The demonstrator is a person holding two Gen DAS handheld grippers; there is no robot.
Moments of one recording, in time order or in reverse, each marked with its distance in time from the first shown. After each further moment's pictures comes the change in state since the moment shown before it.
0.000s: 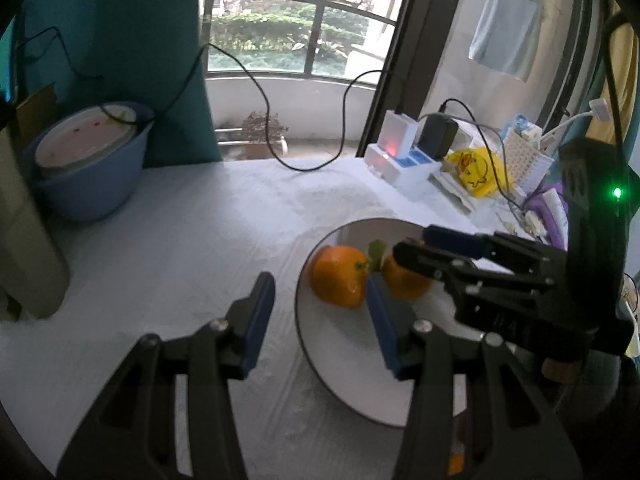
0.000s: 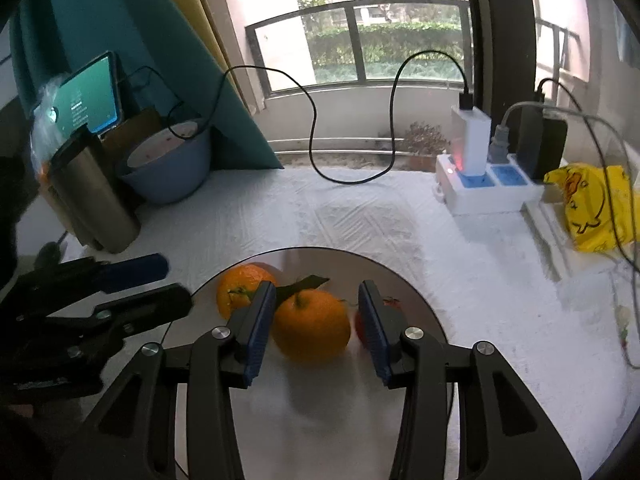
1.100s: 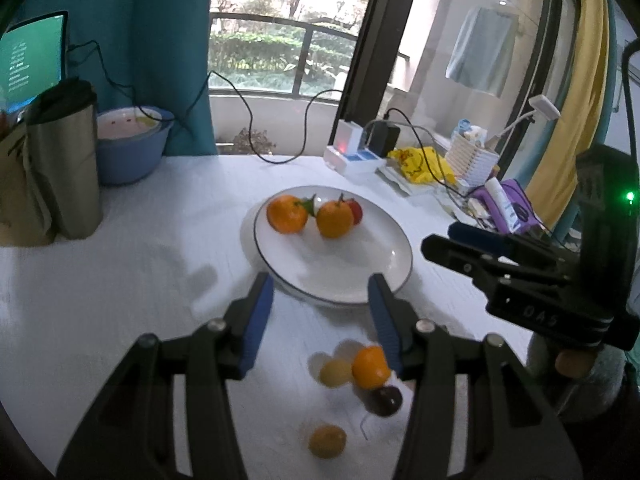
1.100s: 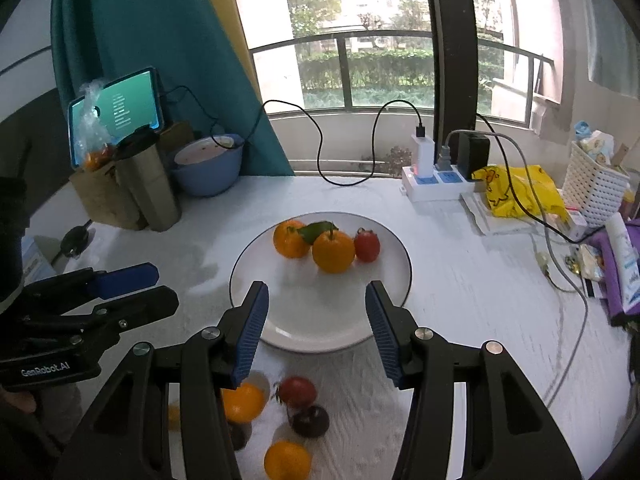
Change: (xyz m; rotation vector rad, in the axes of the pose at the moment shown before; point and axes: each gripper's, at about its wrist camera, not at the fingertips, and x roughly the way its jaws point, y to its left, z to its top) left arm -0.103 -0.042 -0.072 -0.004 -0.079 -0.045; right arm -0.126 0.039 -0.062 -0.015 -0.091 -0.070
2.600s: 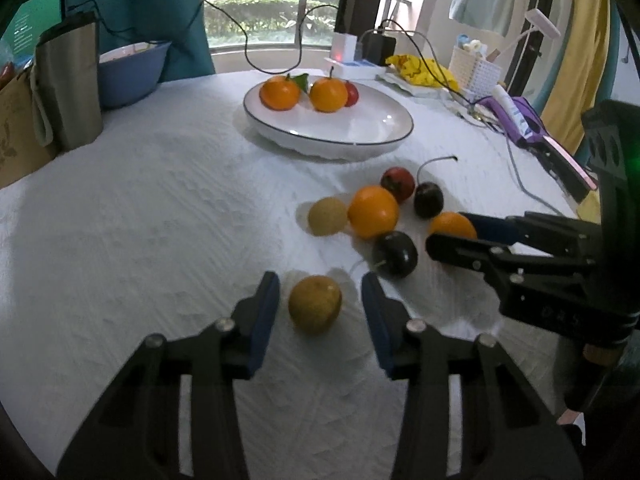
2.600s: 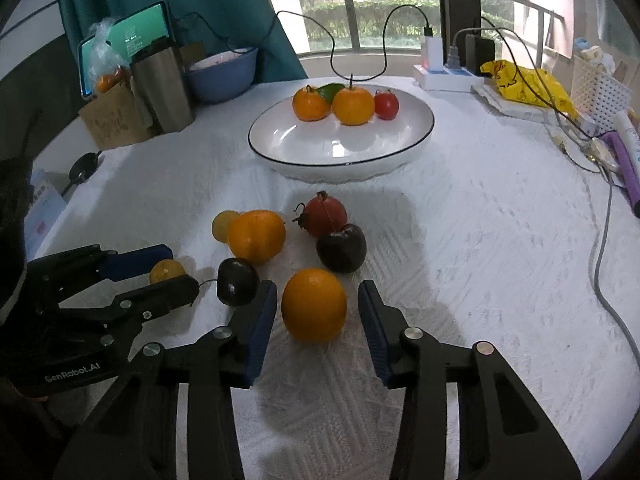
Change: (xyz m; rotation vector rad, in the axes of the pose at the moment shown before) left arm 0.015 -0.019 -0.089 0.071 0.174 0.077; right arm 0.004 0.014 -0.097 0.015 0.202 0.044
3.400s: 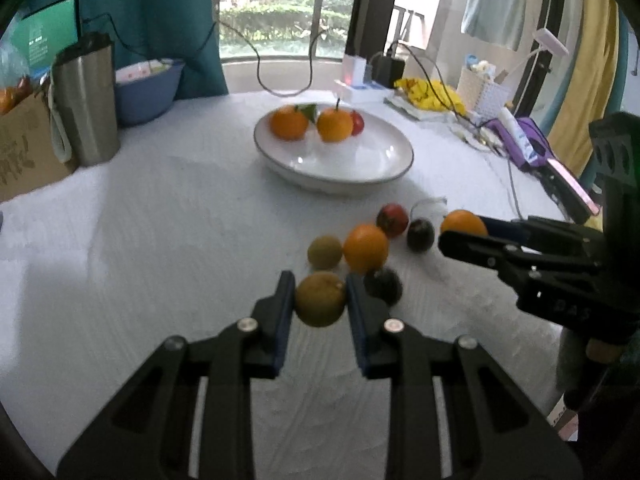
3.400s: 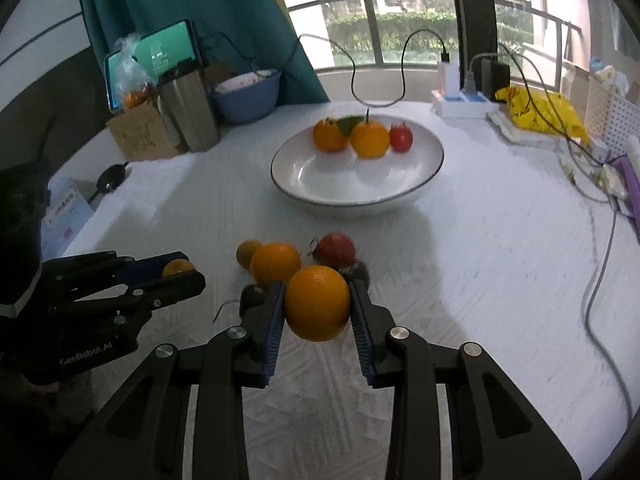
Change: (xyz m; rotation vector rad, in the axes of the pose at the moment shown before) left arm -0.022 -0.006 0.022 -0.035 -0.049 0.040; right arm -0.025 -0.011 0.017 -0.038 -0.064 0.091
